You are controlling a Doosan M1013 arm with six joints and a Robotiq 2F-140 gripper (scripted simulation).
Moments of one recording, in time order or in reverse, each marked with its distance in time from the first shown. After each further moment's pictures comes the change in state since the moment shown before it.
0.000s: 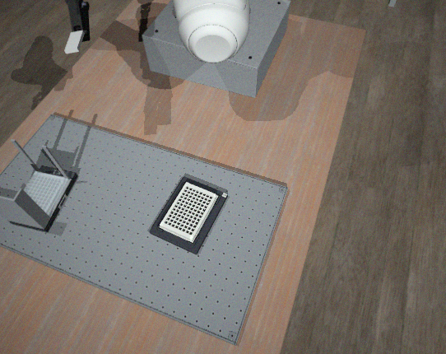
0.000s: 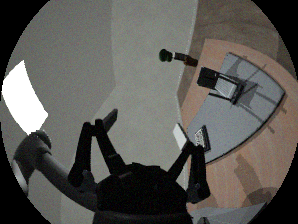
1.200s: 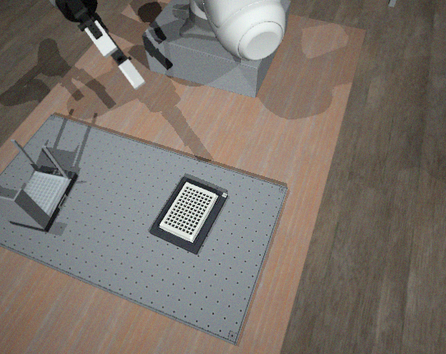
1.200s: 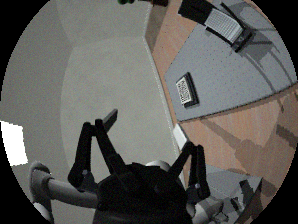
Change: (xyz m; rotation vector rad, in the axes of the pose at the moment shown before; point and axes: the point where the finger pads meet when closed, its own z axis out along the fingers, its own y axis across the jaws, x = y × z) arm -0.106 0.099 0.058 -0.482 -0.492 0.138
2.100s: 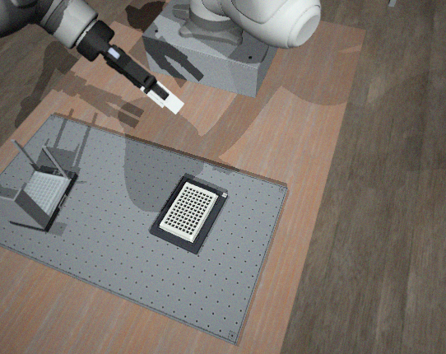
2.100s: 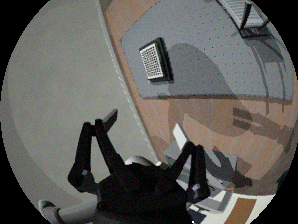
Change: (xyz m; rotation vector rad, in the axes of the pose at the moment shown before) arm -0.026 0.085 0.076 -0.609 -0.253 -0.046
